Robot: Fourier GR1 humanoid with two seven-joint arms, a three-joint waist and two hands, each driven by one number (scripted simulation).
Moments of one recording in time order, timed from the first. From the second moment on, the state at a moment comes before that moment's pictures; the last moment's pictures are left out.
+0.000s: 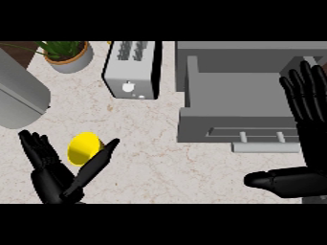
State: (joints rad) left arm 0.12 0.00 -0.25 -1.71 0.04 1.03 -0.25; right arm -0.11 -0.08 -0.03 -2.01 -0.11 0.09 0.11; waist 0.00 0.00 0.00
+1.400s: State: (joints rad) left arm 0.09 0.00 -0.11 -1.17 0.65 0.77 -0.91; right arm -0.10 -0.08 -0.04 -2.07 -0.14 0.11 0.15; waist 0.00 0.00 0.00
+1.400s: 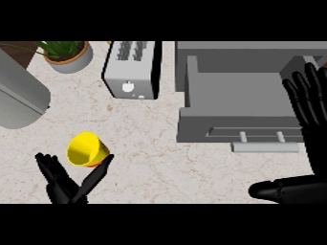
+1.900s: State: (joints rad) left arm 0.01 0.01 -0.07 -1.00 0.71 0.68 -1.00; right arm -0.09 -0.08 -0.04 -2.08 -0.15 0.12 0.16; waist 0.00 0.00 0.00
